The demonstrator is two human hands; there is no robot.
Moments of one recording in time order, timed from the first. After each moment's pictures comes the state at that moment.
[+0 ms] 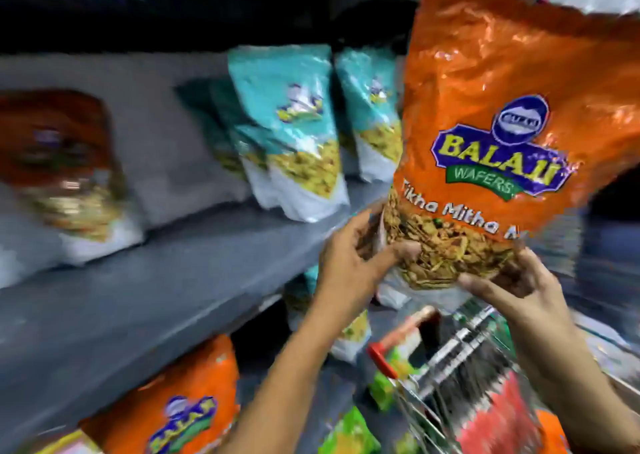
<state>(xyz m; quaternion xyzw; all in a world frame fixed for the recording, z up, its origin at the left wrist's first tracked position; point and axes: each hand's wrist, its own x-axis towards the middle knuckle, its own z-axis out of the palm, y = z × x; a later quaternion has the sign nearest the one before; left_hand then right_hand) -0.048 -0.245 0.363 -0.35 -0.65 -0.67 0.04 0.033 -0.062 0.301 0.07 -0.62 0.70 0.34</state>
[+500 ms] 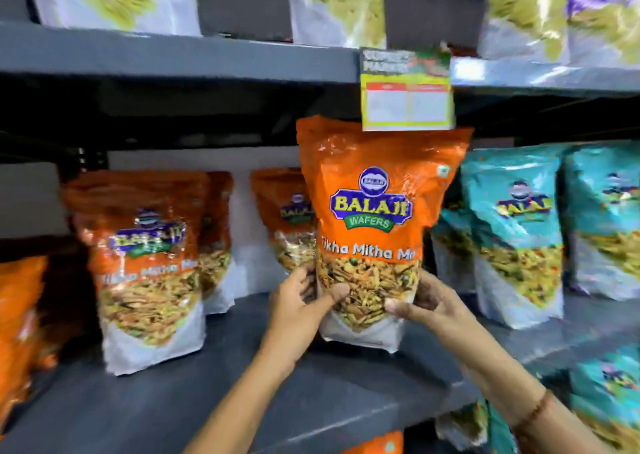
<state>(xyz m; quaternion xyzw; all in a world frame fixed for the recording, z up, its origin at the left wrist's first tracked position) -0.056 -0.534 0.427 -0.11 -0.72 -0.62 0.30 -0.124 -0.325 0.404 0.36 -0.62 0.69 0.04</state>
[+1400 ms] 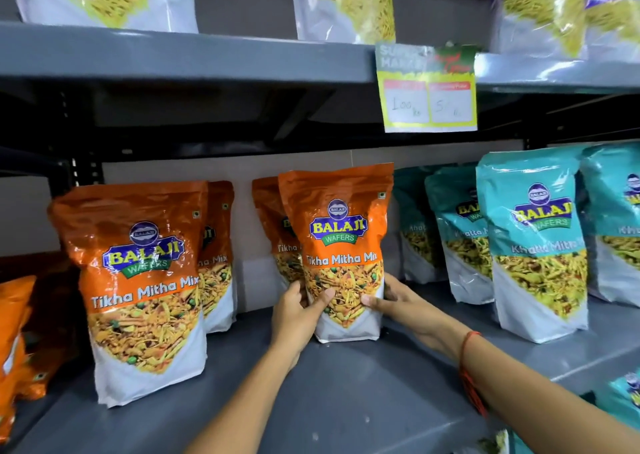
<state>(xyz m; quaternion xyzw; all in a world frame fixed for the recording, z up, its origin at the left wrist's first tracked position) -0.136 -0.583 0.403 0.04 -0.78 -0.56 0.28 -0.209 -0.386 0.405 0.33 -0.65 0.67 -0.12</state>
